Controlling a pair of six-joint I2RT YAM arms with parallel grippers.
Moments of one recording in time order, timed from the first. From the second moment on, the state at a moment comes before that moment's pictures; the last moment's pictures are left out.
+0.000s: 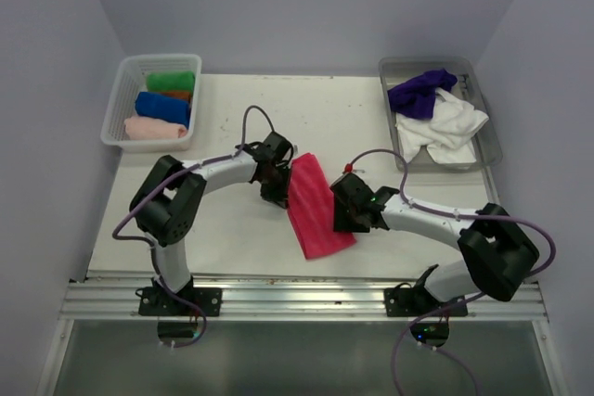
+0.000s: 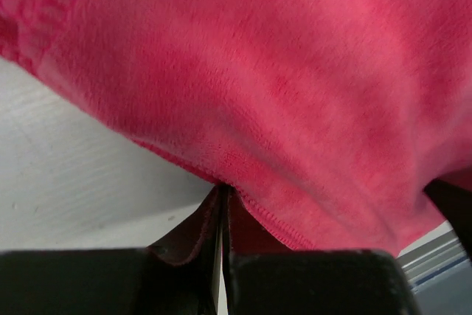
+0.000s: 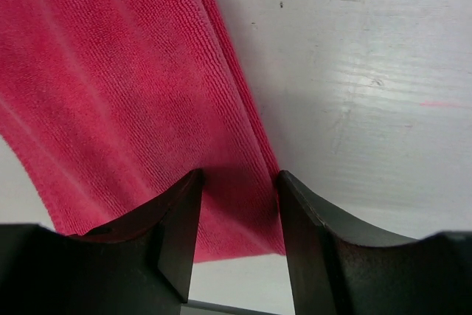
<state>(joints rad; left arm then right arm) -0.62 1.83 1.14 -0.53 0.17 -0.45 0.78 1.39 0.73 -0.48 0.19 0.78</state>
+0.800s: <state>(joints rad) -0.64 1.60 1.17 -0.63 0.02 -0.46 0.82 1.31 0.77 -0.41 0.14 0.79</state>
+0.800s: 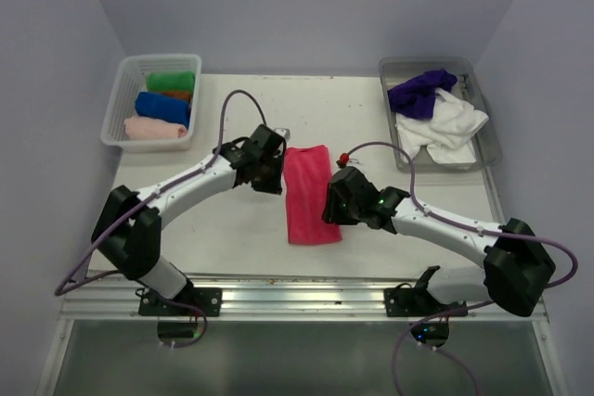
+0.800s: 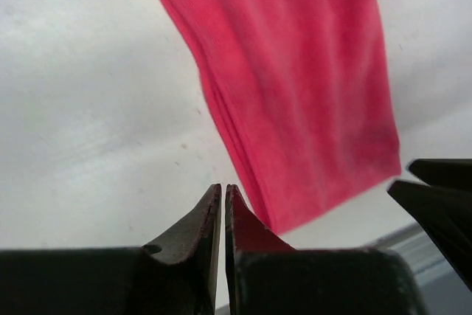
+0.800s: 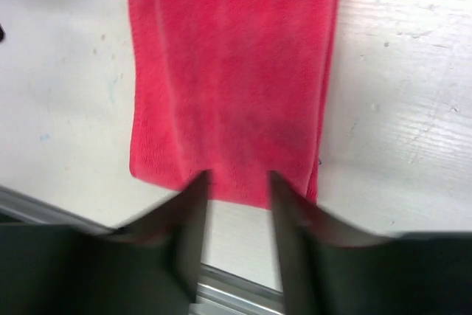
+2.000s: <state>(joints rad) -0.86 1.47 0.70 -0.37 0.21 -0.68 0.90 1.24 0.62 -0.45 0.21 0.81</state>
